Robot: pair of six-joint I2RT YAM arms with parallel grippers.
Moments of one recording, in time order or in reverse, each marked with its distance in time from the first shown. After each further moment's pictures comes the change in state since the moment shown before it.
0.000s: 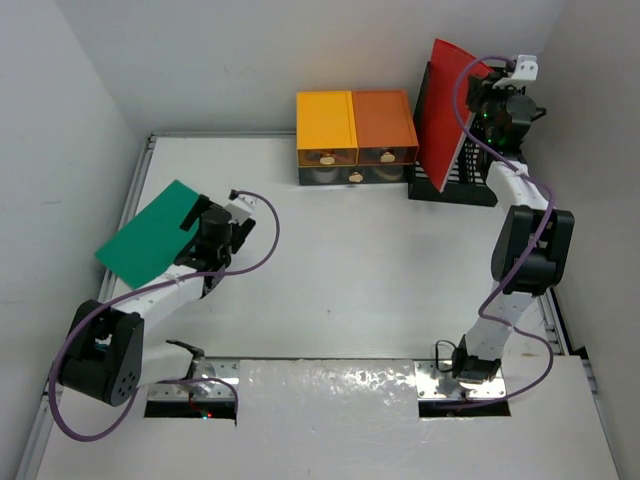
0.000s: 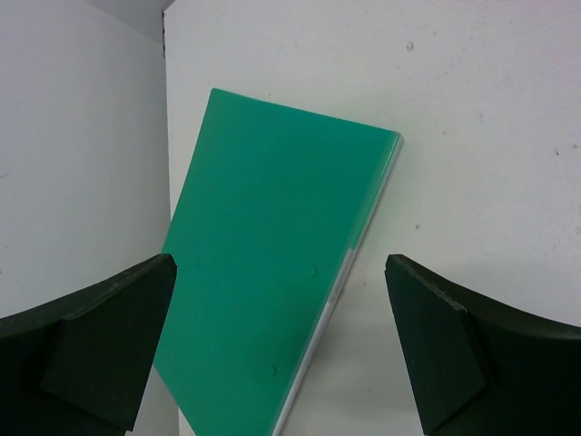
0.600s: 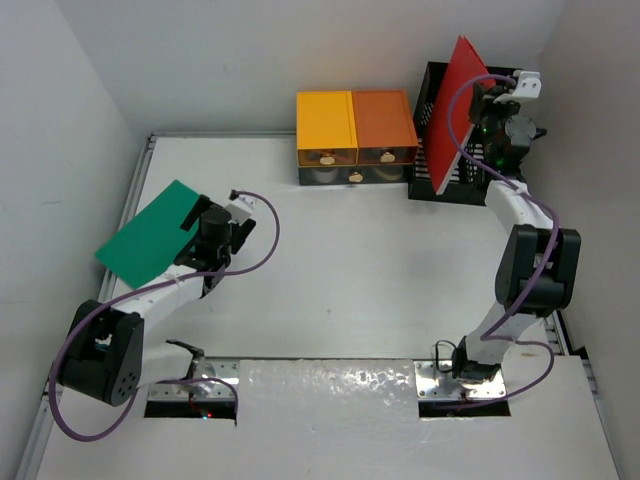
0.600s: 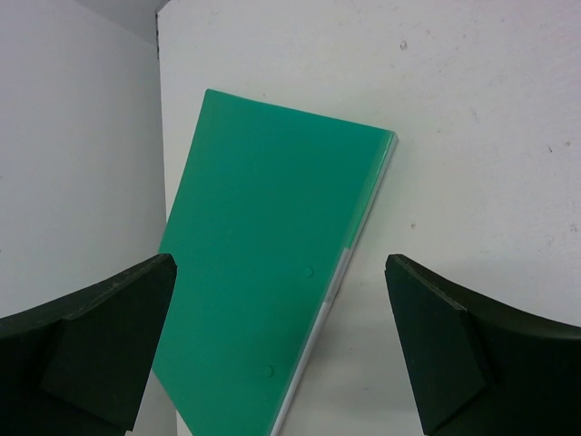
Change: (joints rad) left arm 0.003 0.000 0.000 -0.004 0.015 0.000; right arm 0.008 -0.169 -0.228 0.134 0.055 -0.027
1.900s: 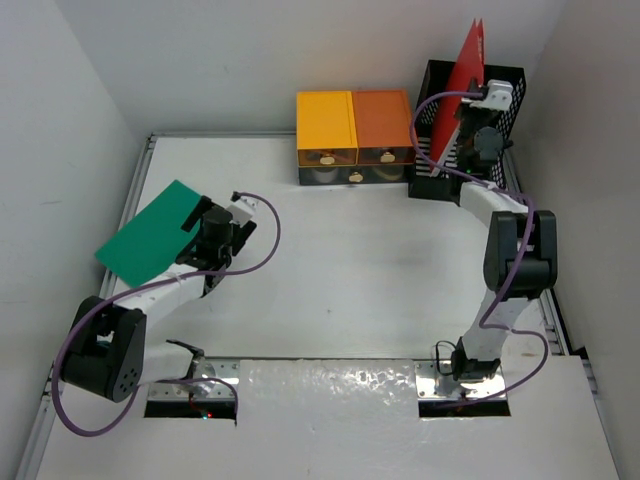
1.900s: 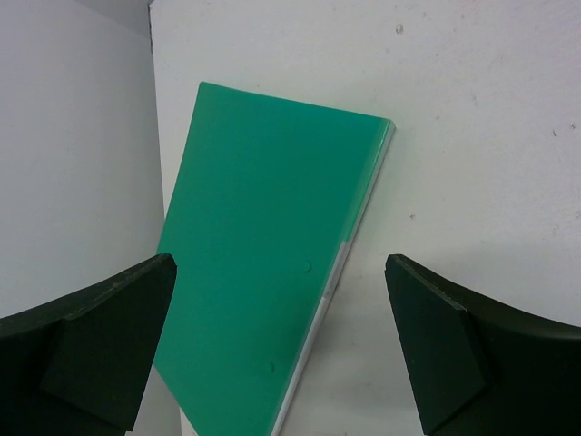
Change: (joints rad) left arm 0.001 0.020 0.000 -0.009 0.001 0.014; right arm 0.127 0.107 -0.026 0.340 0.315 -0.213
